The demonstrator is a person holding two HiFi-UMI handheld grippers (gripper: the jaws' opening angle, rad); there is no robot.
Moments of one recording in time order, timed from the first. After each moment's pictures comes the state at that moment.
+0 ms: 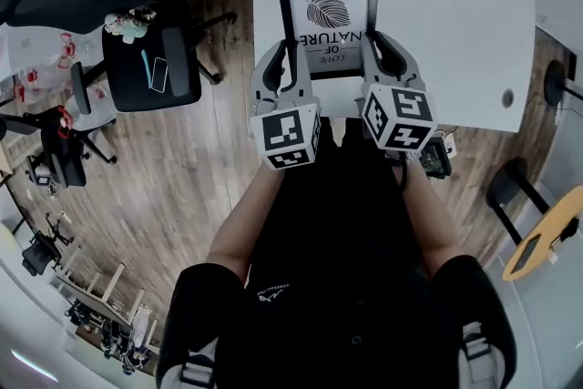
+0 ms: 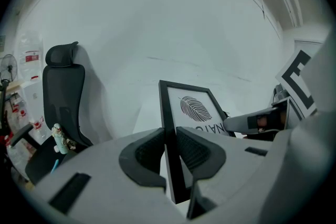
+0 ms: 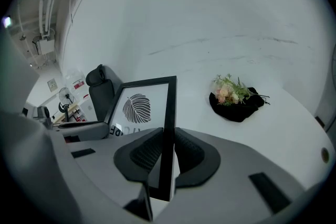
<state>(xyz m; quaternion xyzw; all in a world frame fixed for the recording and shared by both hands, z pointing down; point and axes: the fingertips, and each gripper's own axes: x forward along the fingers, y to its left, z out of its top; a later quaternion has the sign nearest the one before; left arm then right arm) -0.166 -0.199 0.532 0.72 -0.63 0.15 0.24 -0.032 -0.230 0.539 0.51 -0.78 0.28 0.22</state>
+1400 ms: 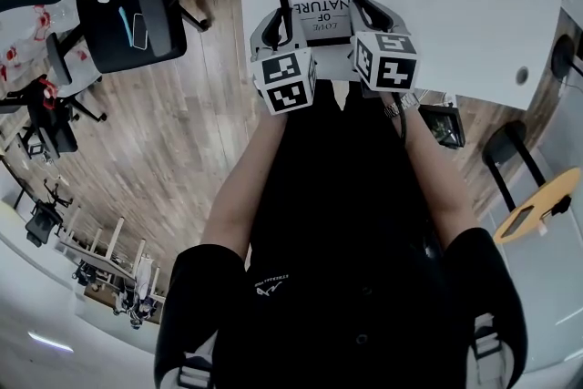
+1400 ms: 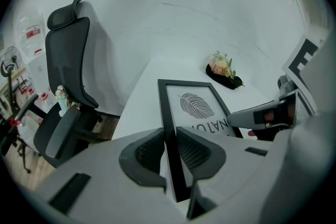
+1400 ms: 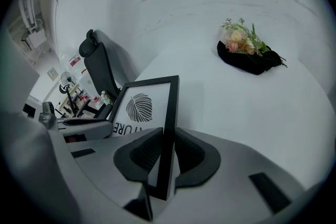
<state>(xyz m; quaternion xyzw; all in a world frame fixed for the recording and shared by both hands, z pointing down) -0.172 -0.168 0.690 0.65 -0.61 0.25 0.37 -0.041 -0.203 0.690 0.44 -0.74 0.37 0.35</state>
